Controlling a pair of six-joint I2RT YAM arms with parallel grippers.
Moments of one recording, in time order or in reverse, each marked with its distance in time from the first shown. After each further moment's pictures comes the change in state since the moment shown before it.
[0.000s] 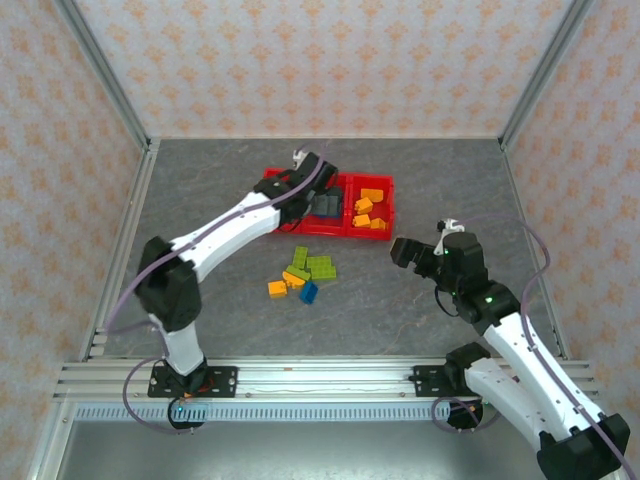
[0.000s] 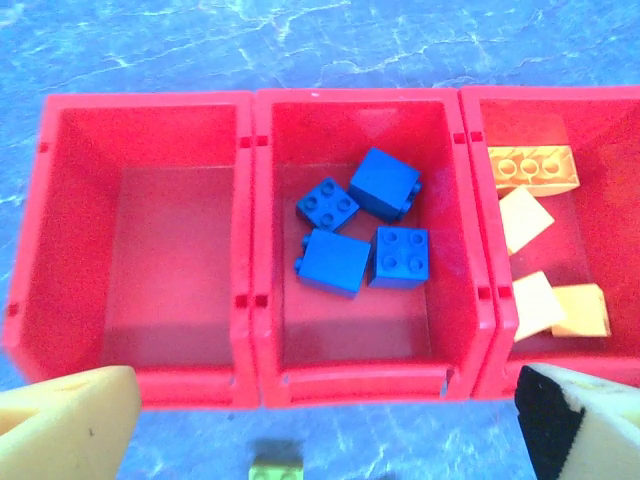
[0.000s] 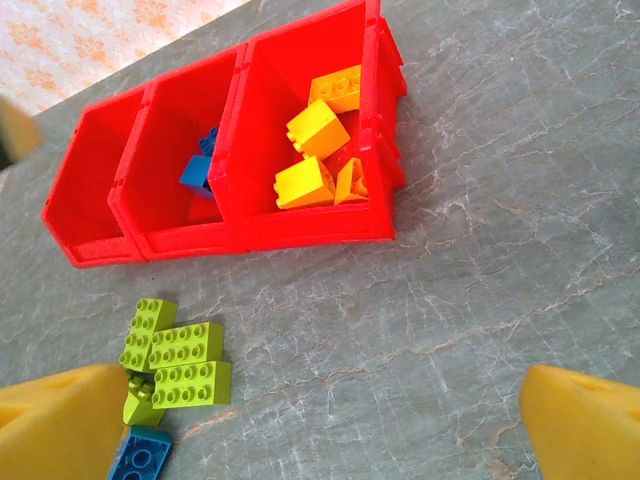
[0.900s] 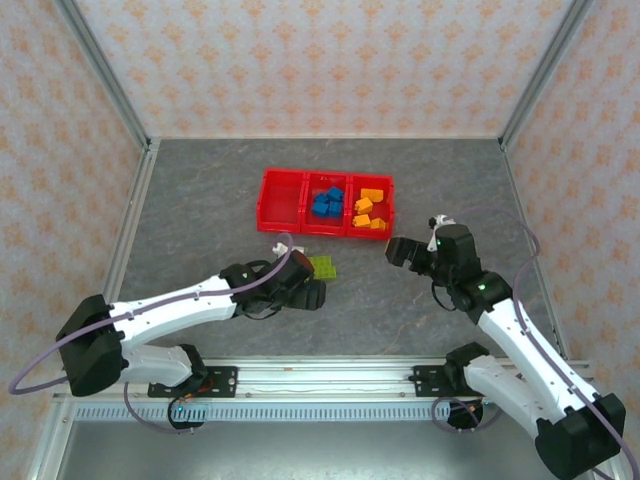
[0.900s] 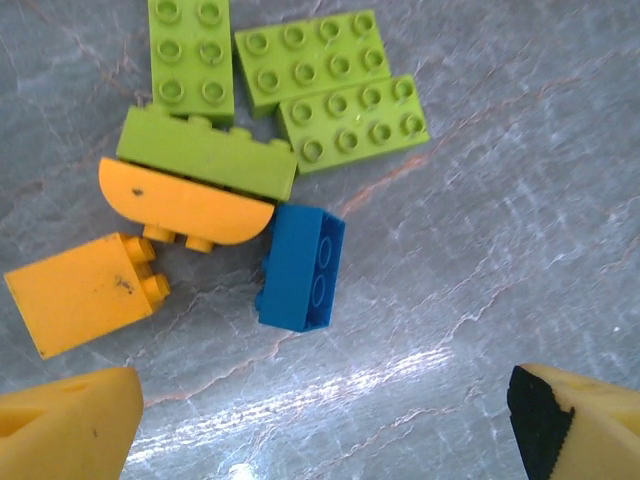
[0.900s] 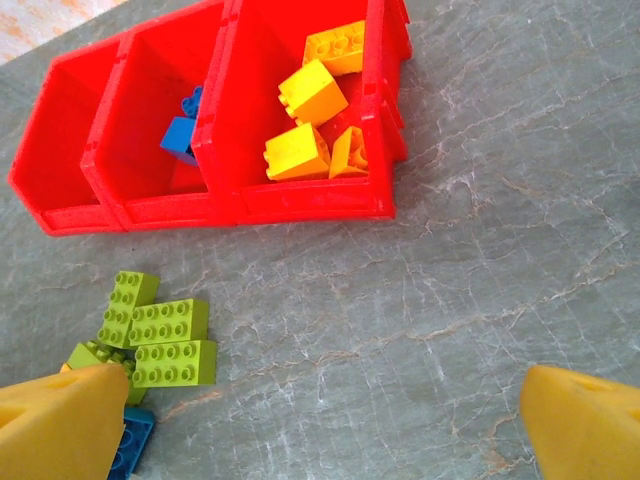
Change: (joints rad) left arm -0.291 -0.469 -0.718 0.078 0.189 -0.308; right arm 0.000 0.086 0.037 -0.016 -0.030 -0.039
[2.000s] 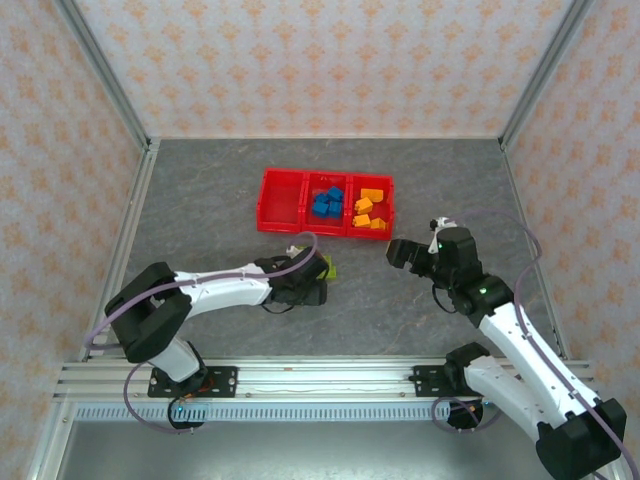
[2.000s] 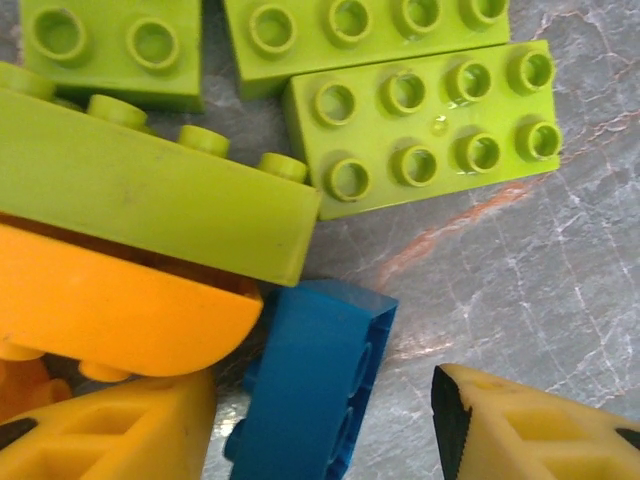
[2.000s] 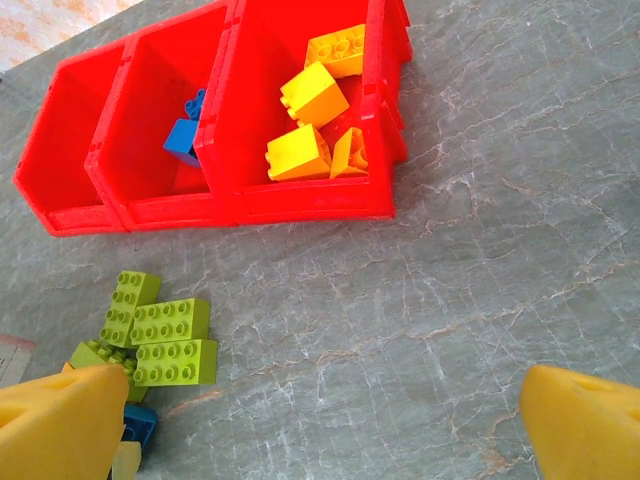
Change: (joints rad) left arm 0.070 0.305 0.024 0.181 0.080 -0.025; right arm 0.000 -0.011 -0.019 0.008 0.000 0.000
